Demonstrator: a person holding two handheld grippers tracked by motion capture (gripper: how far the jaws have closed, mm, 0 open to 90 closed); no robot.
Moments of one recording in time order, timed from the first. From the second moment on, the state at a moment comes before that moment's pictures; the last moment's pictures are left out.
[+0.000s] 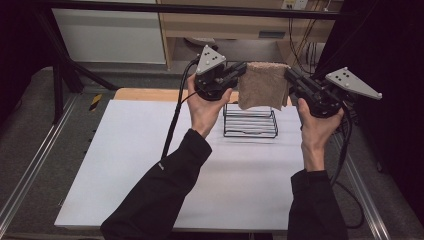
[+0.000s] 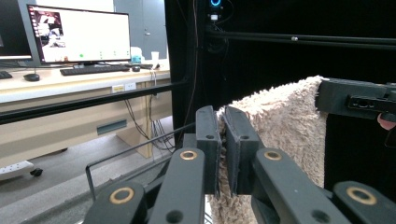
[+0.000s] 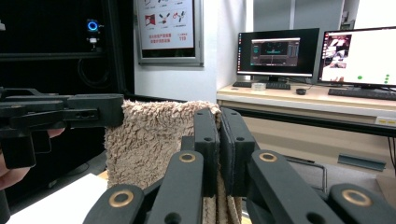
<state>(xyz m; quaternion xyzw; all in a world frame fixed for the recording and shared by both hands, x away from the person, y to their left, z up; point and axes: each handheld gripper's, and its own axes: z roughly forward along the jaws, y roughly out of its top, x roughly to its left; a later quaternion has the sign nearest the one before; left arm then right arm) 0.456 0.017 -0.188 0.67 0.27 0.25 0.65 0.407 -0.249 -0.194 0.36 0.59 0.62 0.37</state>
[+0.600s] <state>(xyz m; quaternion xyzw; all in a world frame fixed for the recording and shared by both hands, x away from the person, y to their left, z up) 0.477 0.014 -0.171 0.66 0.28 0.25 0.65 0.429 -0.248 -0.180 0.36 0.59 0.62 0.37</state>
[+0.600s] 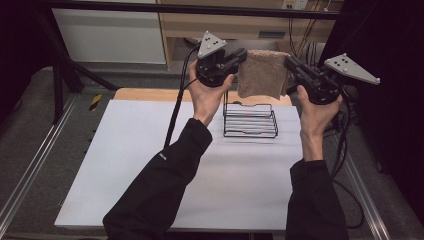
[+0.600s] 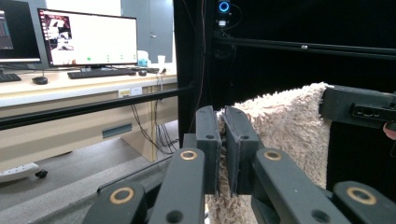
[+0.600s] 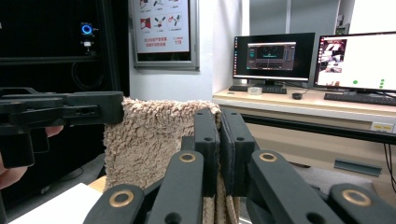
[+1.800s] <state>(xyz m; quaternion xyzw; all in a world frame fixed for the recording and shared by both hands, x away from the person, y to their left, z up) 0.531 0.002 -0.160 0.67 0.29 0.28 0.62 0.489 -0.254 -0.170 0.36 0.59 0.62 0.36</state>
